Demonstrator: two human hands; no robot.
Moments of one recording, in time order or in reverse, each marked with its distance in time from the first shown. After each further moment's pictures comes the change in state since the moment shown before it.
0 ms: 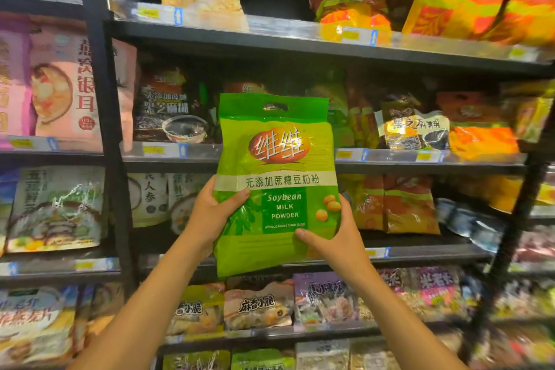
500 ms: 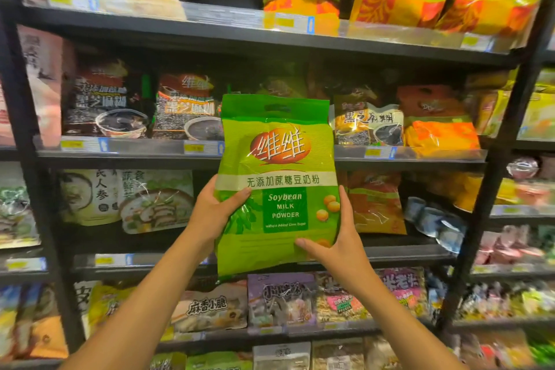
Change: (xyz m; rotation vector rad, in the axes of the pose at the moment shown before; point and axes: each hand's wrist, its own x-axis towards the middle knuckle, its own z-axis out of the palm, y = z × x) left_hand 0.007 -0.045 0.164 0.065 0.014 0.004; right_hand 0.011 0.068 -0.156 -0.004 -0.022 -0.080
